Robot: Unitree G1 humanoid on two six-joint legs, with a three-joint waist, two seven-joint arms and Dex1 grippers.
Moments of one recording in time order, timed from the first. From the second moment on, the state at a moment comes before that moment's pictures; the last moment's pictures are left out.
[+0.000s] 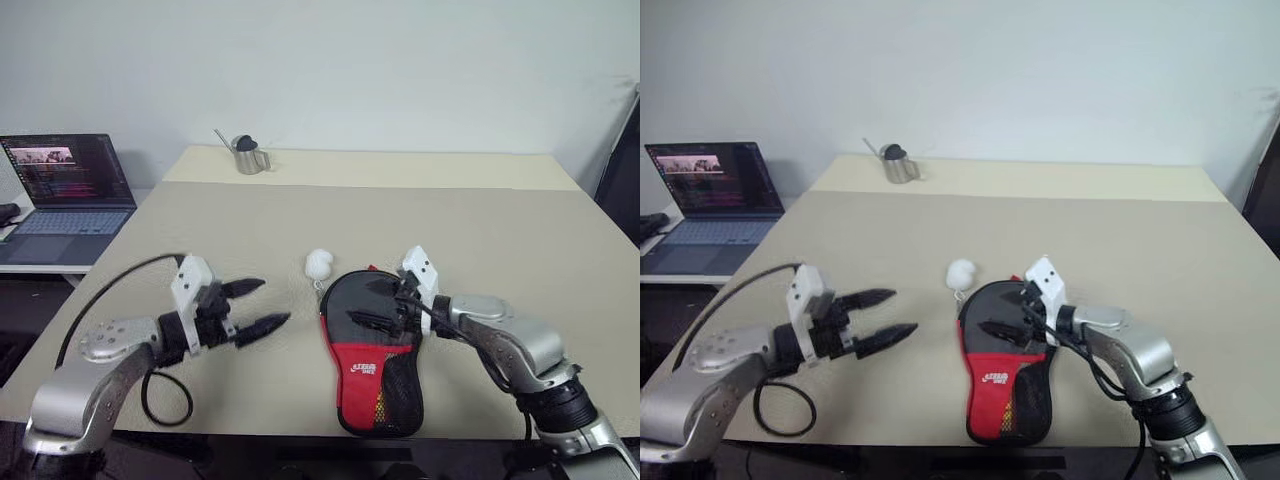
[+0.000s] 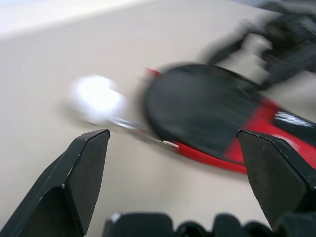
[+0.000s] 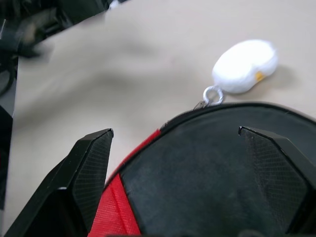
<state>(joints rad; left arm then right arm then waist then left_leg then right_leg) -0.26 0.72 0.19 -0.29 -0.54 0.58 -0.76 -0.49 -0.44 0.24 -0.17 0.47 0.72 0.68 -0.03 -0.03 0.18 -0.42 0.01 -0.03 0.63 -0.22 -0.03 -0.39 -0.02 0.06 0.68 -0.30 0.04</state>
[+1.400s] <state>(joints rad) -1.03 0.32 -0.15 1.09 0.00 0.10 -0.89 -0.41 -0.35 0.23 -0.16 0.33 0.72 0.56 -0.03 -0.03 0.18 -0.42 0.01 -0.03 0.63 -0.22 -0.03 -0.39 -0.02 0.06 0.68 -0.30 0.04</state>
